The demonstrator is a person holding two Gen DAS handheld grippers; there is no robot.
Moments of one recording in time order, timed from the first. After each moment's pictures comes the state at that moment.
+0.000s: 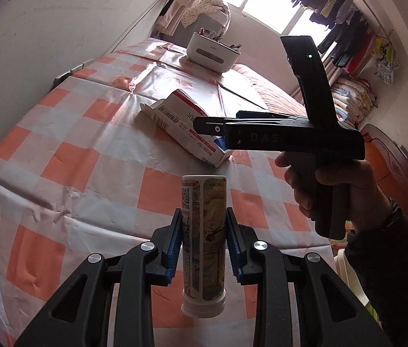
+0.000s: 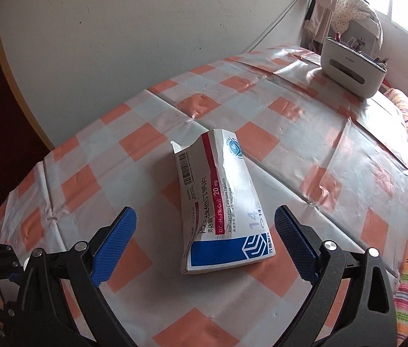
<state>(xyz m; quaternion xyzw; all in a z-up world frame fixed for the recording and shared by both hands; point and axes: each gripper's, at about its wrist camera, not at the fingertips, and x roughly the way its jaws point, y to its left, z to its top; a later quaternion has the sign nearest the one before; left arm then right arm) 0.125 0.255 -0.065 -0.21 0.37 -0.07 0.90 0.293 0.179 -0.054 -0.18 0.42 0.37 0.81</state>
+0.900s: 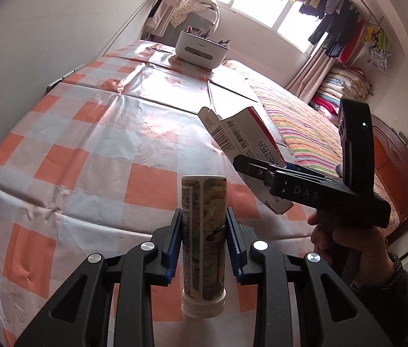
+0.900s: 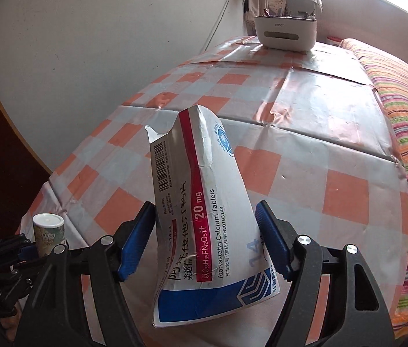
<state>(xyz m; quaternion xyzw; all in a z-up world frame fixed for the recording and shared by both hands) 0.122 0.237 -0.065 -0.18 0.38 -0.09 0.91 0.223 0.073 -0.068 -0.02 0.42 0.29 0.86</state>
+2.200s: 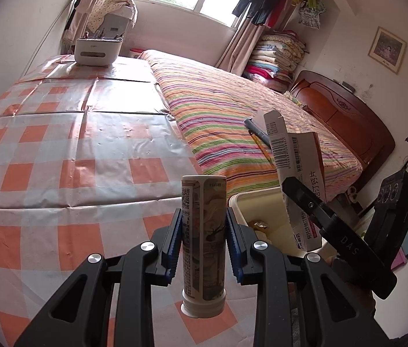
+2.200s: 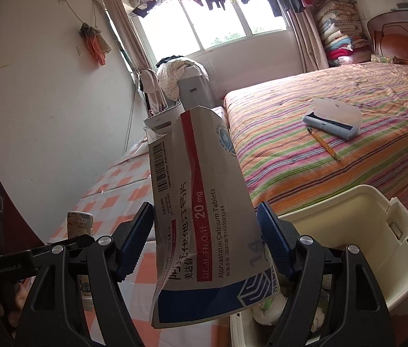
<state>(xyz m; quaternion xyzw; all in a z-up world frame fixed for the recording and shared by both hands) 0.065 0.062 -0.021 -0.10 0.36 -0.24 0.89 0.013 -0.161 -0.027 0.16 0.23 0.08 0.96</state>
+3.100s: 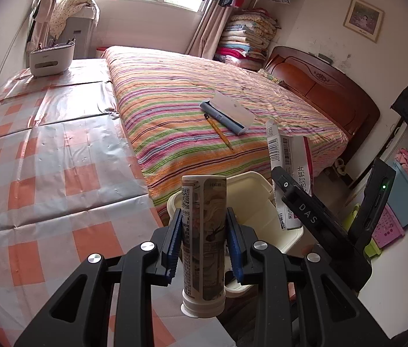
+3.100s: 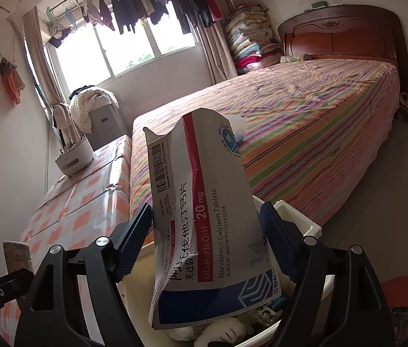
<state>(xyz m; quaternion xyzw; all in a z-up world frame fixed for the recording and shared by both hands) 0.064 -0.029 -0.008 -0.05 0.38 -0.29 0.88 0.001 -0.247 -0.040 0.20 0.21 -0.14 0.95</state>
